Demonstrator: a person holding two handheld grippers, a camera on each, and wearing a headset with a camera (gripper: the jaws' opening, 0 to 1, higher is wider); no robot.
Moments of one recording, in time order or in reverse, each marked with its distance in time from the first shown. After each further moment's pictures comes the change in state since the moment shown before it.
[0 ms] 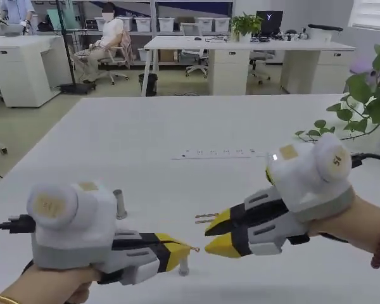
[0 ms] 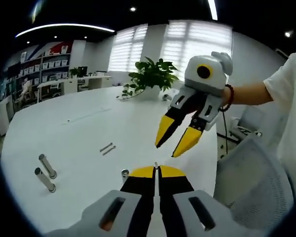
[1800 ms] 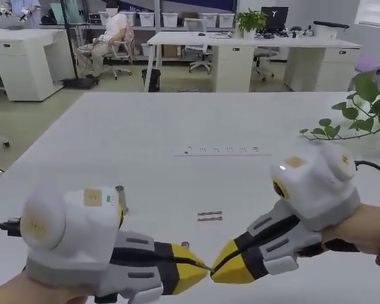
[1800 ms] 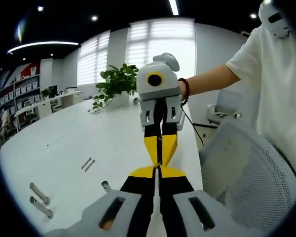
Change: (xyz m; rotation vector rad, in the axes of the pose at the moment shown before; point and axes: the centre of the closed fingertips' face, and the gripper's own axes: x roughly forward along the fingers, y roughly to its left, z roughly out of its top) left arm -0.002 -0.037 -0.001 0.211 -0.024 -0.193; right arm 0.005 0.040 -0.012 0.057 -0.018 0.274
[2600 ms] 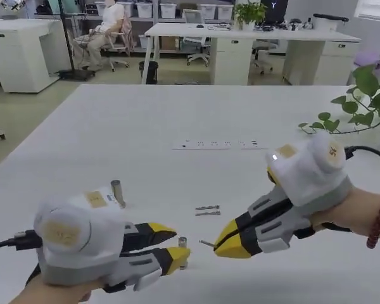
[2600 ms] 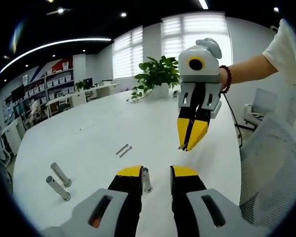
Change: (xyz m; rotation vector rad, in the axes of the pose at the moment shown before) left arm 0.002 0.067 -0.029 -0.082 0.042 0.349; right arm -0.011 -0.051 -0.020 -0.058 0.141 -0.170
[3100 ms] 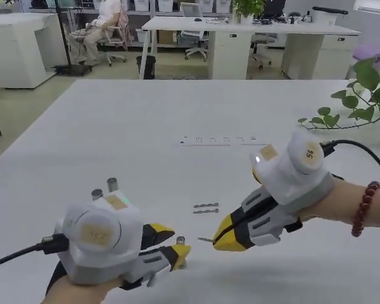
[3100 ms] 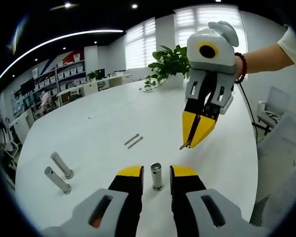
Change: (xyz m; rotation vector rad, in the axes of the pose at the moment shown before) left arm 0.024 0.017 -0.020 -0.036 0.076 0.110; right arm 0.012 -0.023 -0.015 -0.072 0.109 -0.034
